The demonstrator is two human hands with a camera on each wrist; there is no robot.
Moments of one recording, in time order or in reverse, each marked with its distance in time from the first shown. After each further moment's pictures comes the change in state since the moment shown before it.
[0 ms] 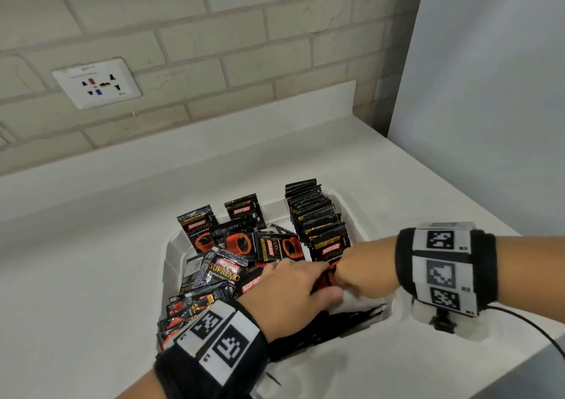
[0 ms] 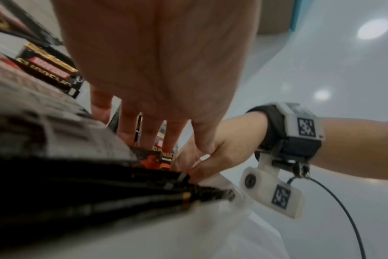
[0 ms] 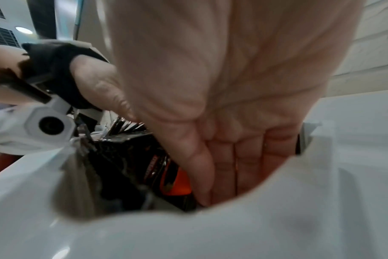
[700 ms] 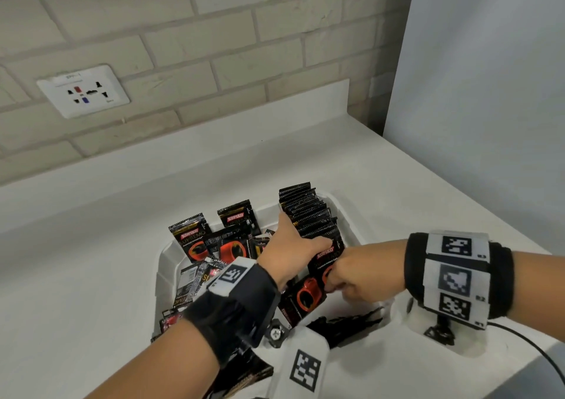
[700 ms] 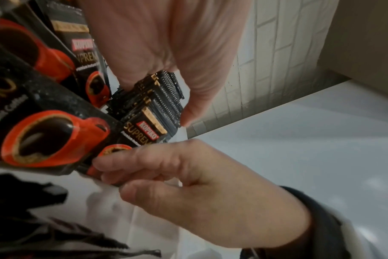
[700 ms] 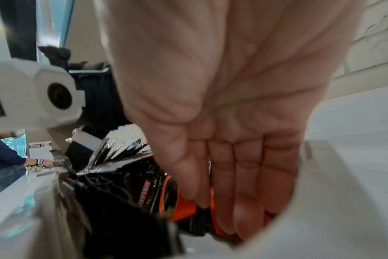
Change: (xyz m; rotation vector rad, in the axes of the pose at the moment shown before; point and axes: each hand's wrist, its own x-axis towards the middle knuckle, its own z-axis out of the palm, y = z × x) left_hand 0.050 0.000 -0.018 -0.982 0.265 -0.282; right_hand 0.000 0.011 0.005 0.270 0.076 -0.032
